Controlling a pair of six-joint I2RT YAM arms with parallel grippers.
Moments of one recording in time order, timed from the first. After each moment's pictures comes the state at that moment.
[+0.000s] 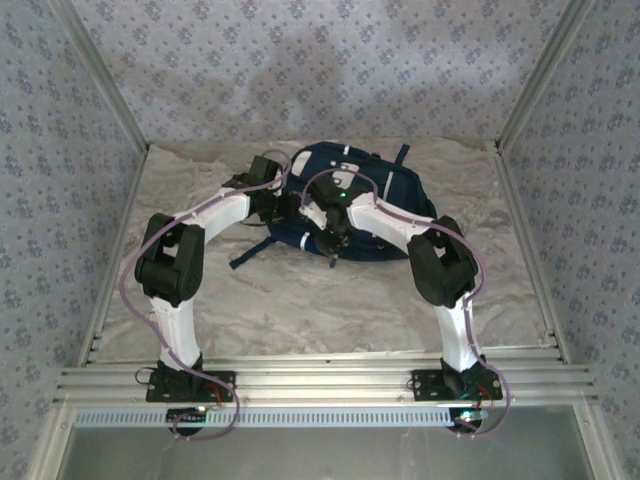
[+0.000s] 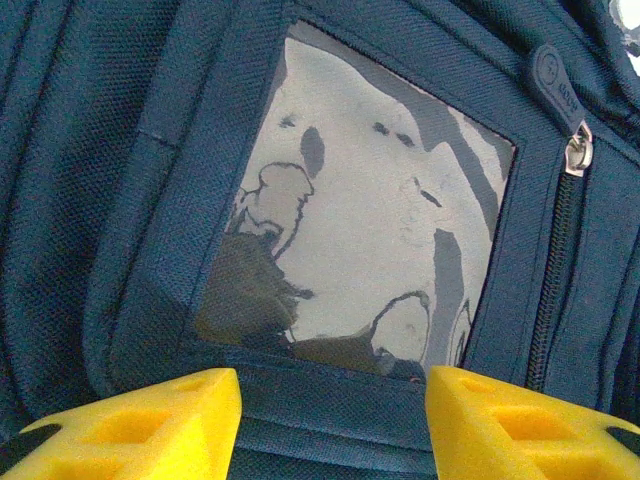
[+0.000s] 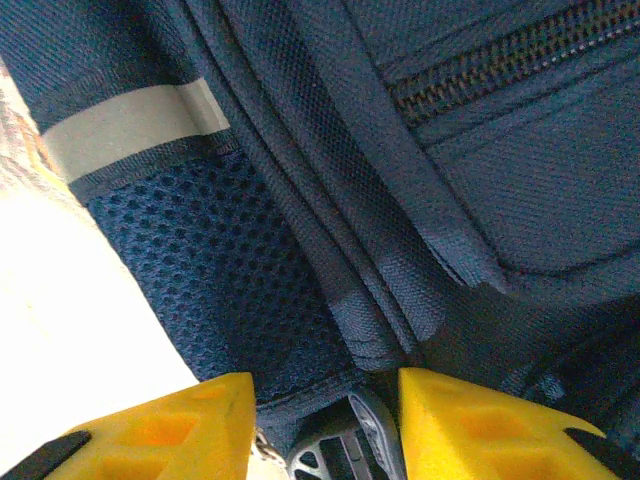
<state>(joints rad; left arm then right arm) -0.41 1.96 1.43 -0.46 0.25 -0.55 0.67 2.06 1.63 -0.85 0.00 -0.20</state>
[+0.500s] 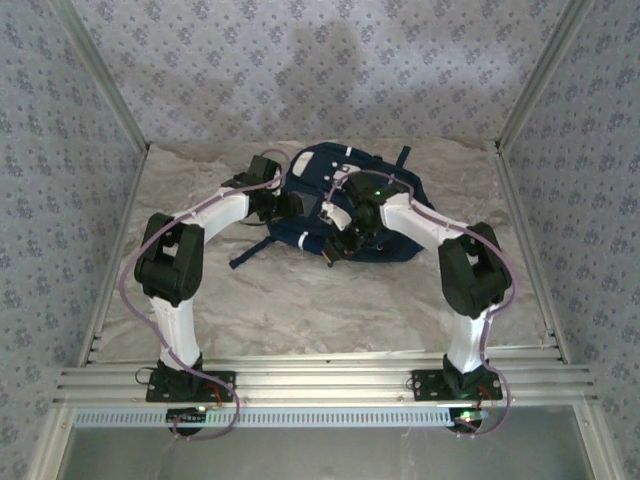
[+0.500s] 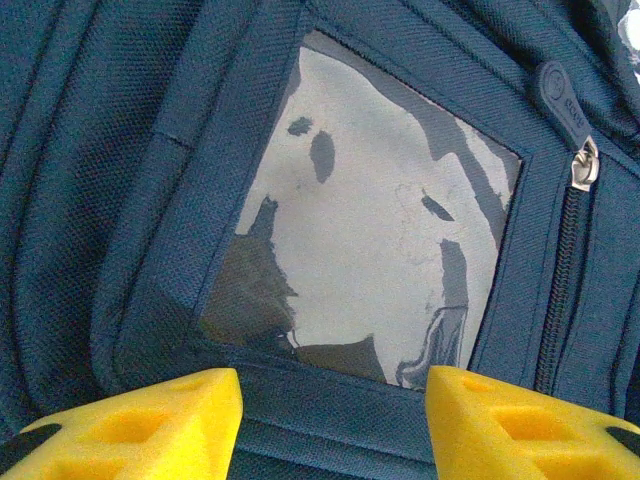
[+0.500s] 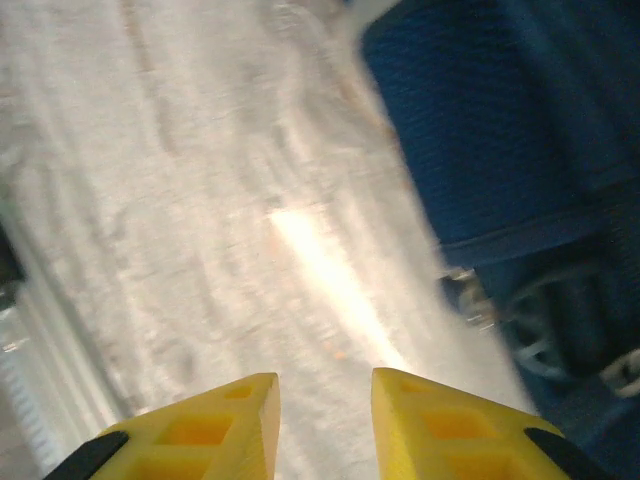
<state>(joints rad) -0.40 1.96 1.43 -0.46 0.25 -0.55 0.54 1.85 1.40 -0.85 -0.59 -0.13</state>
